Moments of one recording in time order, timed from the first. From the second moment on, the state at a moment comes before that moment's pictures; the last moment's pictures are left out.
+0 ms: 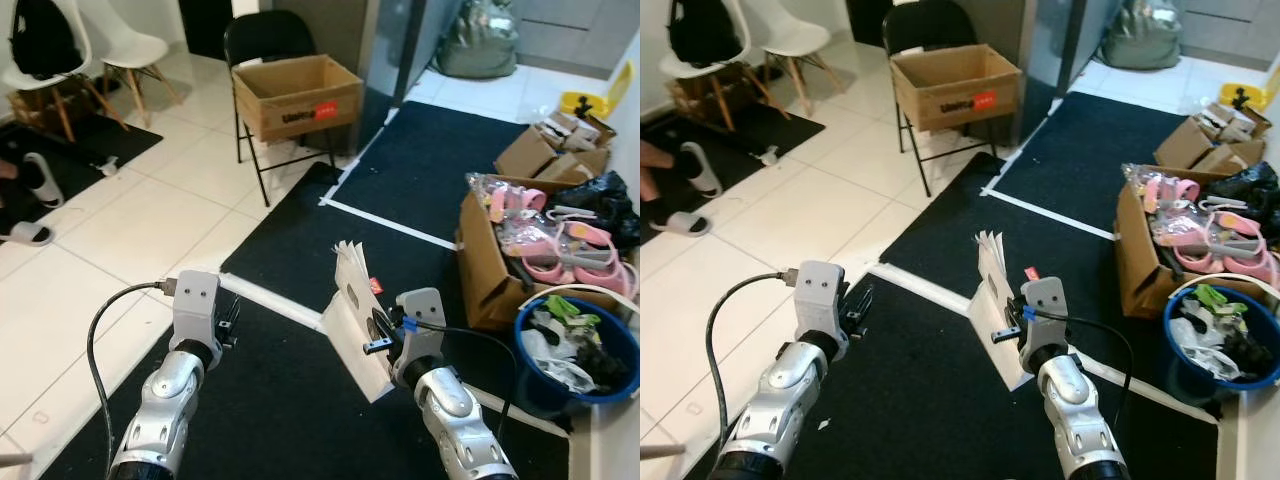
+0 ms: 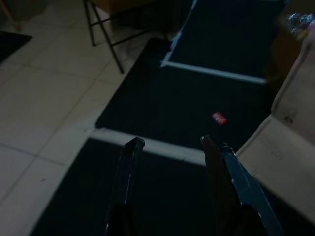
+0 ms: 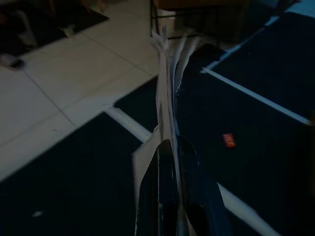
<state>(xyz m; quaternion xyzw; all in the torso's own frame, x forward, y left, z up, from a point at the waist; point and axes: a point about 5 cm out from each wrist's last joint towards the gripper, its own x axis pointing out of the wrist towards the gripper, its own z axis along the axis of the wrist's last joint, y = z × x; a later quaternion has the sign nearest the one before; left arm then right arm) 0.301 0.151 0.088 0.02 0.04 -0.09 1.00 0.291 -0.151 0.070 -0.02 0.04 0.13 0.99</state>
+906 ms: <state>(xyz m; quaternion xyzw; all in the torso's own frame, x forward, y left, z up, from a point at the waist) 0.297 0.155 0.085 0.01 0.04 -0.08 1.00 0.294 -0.145 0.073 -0.02 0.03 0.14 0.99</state>
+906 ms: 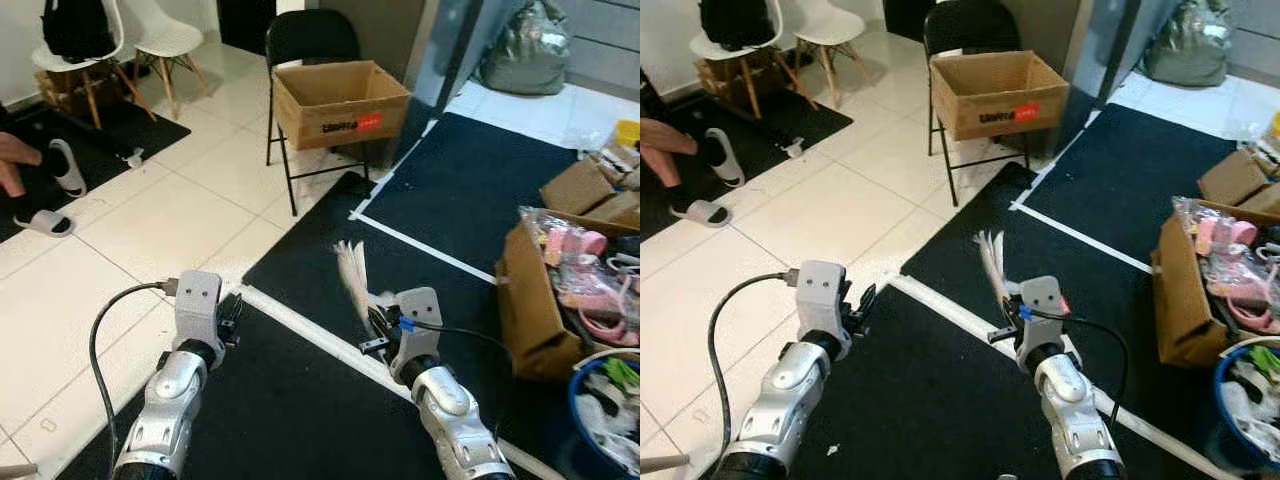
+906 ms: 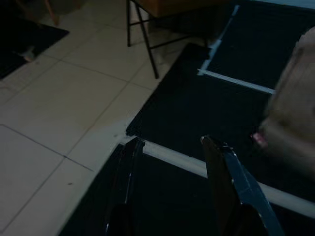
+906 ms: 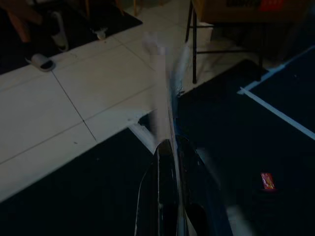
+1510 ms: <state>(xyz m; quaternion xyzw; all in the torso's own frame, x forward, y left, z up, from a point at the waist) 0.296 0.148 0.084 0.01 0.04 -0.09 1.00 0.295 -0.153 0.070 -0.03 0.04 0.14 0.99</state>
